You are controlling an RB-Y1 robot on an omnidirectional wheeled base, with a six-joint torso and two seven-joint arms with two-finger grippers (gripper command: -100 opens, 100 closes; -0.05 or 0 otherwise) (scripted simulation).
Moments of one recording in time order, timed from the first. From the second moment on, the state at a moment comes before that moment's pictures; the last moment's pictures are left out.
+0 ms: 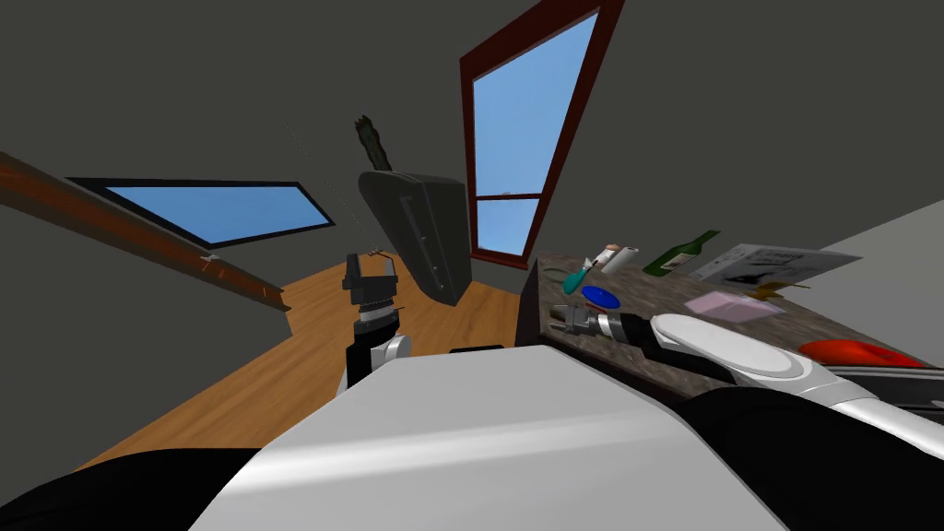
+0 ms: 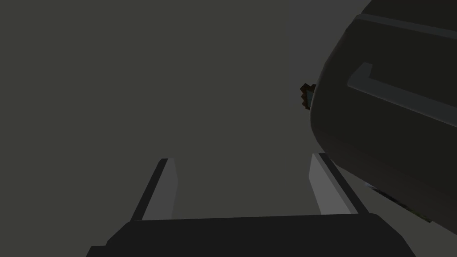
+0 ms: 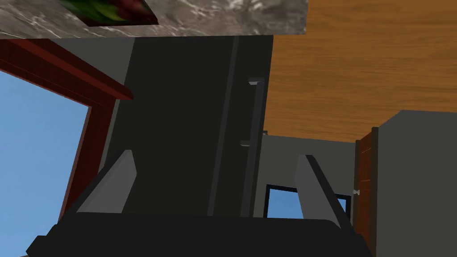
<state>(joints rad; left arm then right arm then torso) 0.49 0.03 -0.02 -2.38 0.08 -0.45 0.16 0.81 -1.19 -0.27 -1.92 1.09 -0.72 -0.15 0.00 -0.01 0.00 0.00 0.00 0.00</state>
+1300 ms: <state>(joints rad) 0.49 0.03 -0.02 -2.38 0.08 -0.45 0.16 0.97 -1.40 -0.29 -1.71 1.44 -0.88 -0.11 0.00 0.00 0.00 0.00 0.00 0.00</state>
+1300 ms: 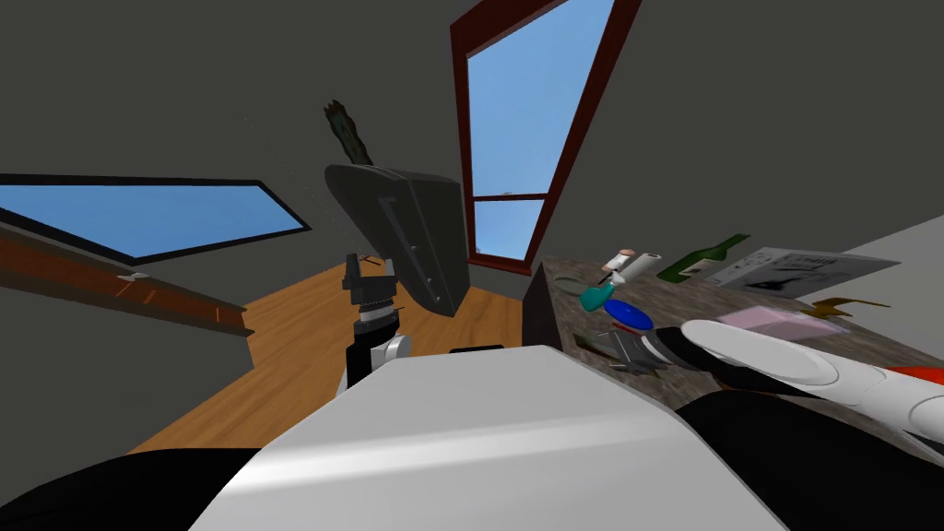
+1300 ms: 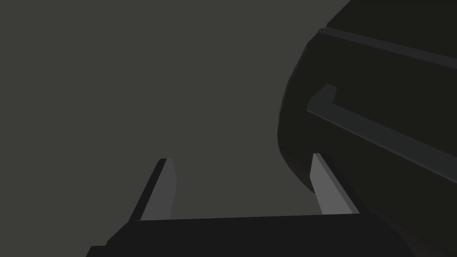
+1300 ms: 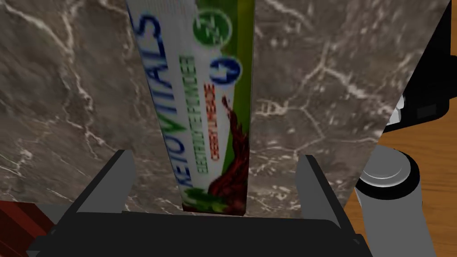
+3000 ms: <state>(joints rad) 0.49 0.03 -0.02 -2.38 0.08 -0.45 0.16 1.00 -1.42 -0.24 -1.64 1.54 -0.89 -0.08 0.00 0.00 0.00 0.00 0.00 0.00</state>
